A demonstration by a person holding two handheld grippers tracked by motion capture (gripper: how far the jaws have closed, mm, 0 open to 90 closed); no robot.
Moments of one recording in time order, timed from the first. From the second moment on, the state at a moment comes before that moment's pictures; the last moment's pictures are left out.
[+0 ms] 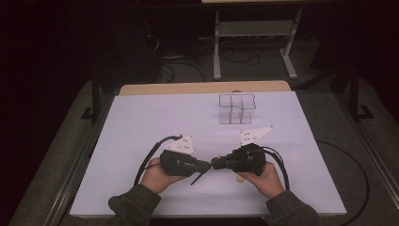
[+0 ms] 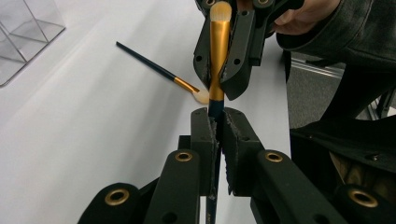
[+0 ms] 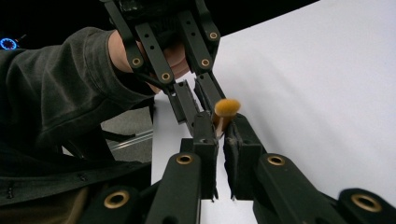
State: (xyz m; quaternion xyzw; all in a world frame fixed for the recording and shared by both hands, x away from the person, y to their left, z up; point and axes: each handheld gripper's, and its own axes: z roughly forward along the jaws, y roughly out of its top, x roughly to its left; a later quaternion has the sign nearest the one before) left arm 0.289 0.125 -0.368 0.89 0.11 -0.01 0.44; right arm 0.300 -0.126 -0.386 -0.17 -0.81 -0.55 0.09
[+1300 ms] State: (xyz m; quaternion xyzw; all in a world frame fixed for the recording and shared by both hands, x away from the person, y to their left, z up) left arm 0.275 0.189 -0.376 0.87 0.18 0.04 0.46; right arm 0.323 -0.139 -0.341 -0.17 -0.87 -0.47 0.04
